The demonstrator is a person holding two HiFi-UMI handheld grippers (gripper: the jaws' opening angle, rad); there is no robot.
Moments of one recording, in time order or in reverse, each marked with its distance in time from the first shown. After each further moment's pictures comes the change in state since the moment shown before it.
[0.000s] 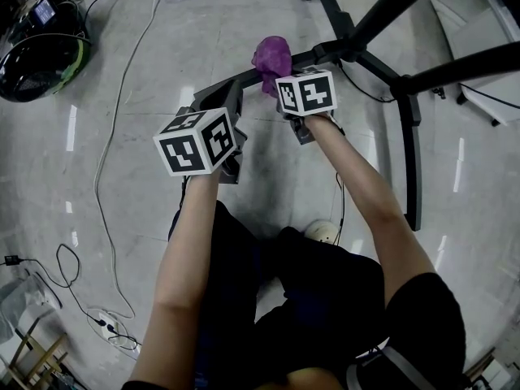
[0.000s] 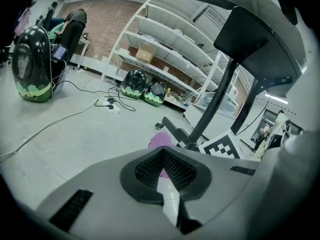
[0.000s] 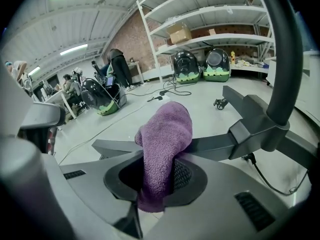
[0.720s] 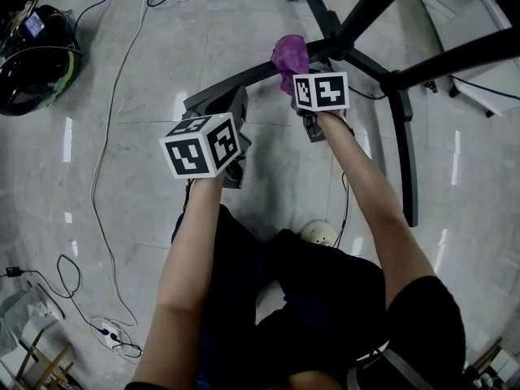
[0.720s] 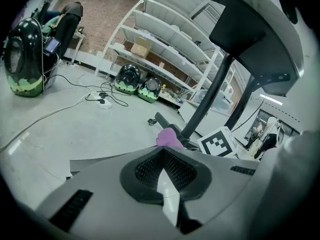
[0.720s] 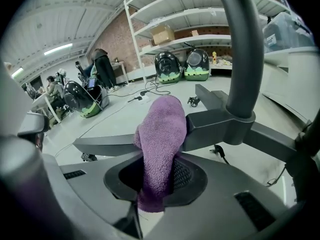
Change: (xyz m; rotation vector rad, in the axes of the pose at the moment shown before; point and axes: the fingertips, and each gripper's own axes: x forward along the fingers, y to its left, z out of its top) left arm 0.019 -0.028 -0.015 -0.001 0.038 -0.062; right arm -0.027 -0.075 -0.014 0.083 0.002 -0.147
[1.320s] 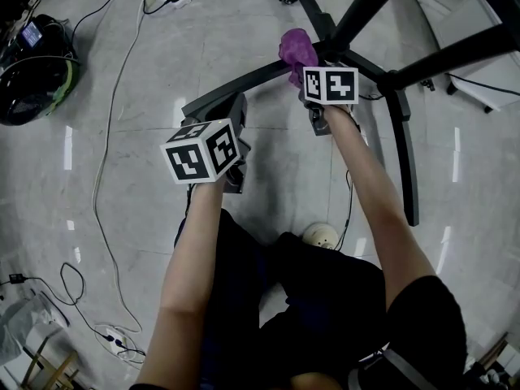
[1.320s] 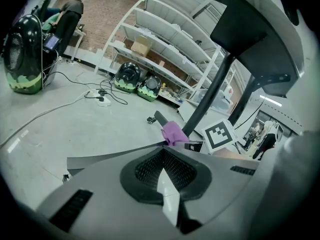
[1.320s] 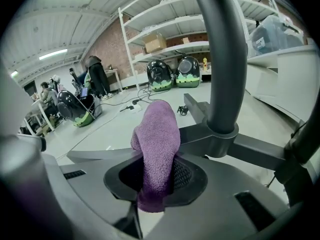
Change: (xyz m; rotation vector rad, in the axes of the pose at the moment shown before) left arm 0.004 -0.002 -0.004 -0.013 0.015 -0.013; right arm -0.013 -0.033 0.025 0.052 -0.071 -0.057
